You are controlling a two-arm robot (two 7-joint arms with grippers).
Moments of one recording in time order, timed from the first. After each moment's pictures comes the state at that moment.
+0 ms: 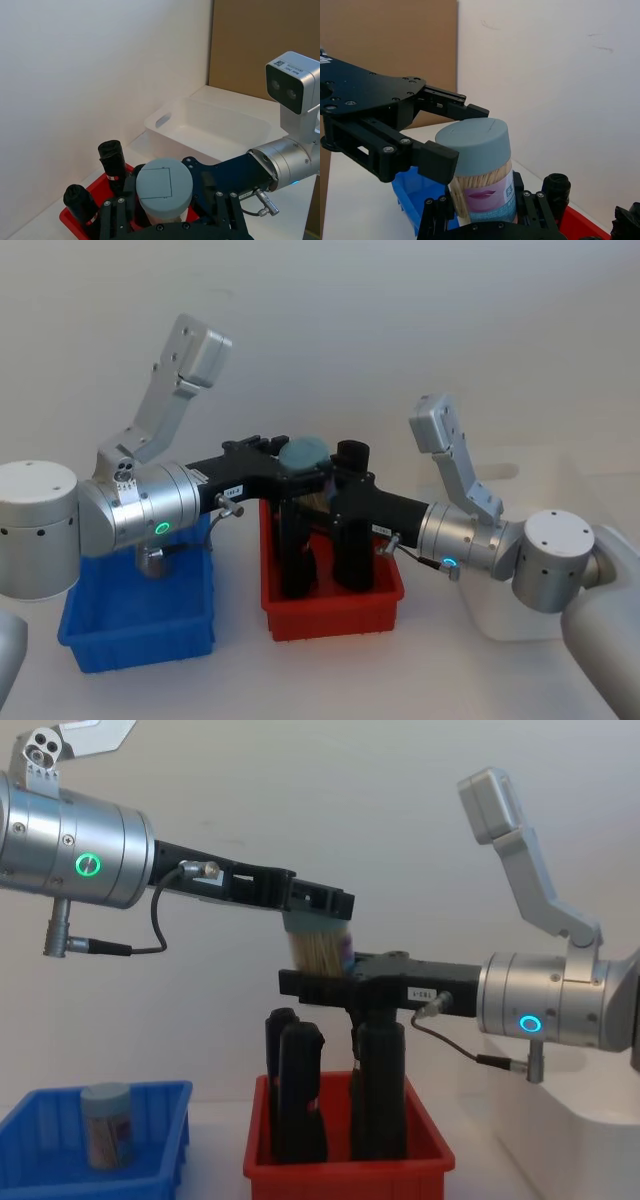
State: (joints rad) left arm -0.56 0.34 0.31 -1.52 -0.34 0.58 -0.57; right arm 0.71 0.06 -0.35 -0.82 0.23 -0.14 0.85
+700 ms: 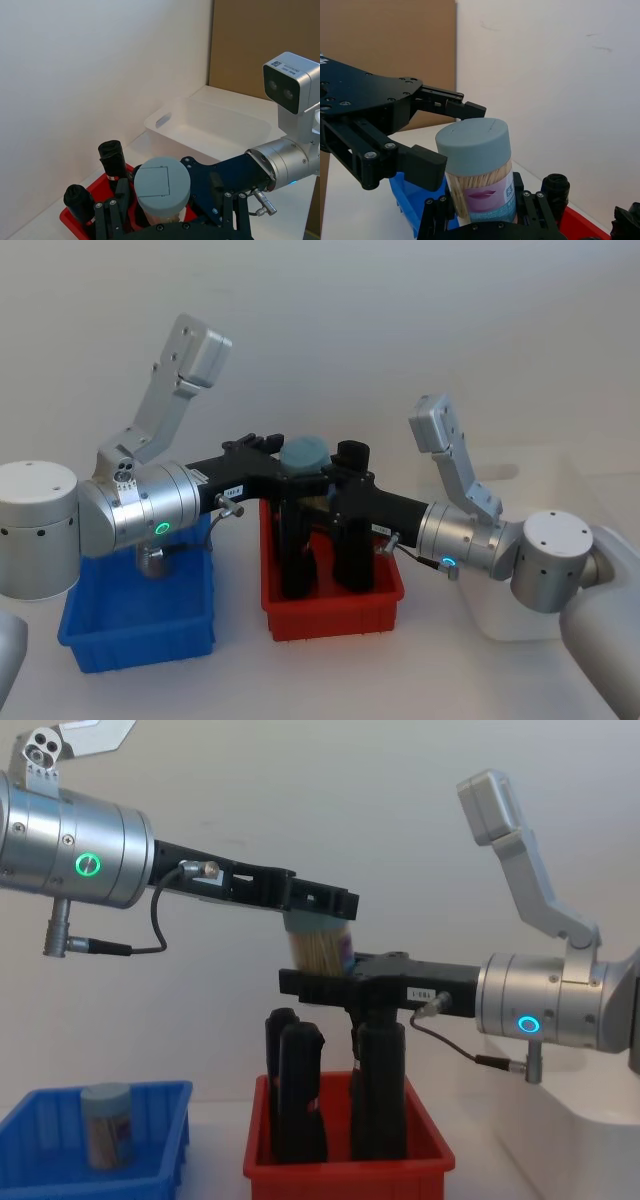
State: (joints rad) left arm -0.56 0.34 0.31 -1.52 -0.34 0.58 -0.57; right arm 0.72 0.05 -0.36 -0.79 0.24 -0.15 0.85
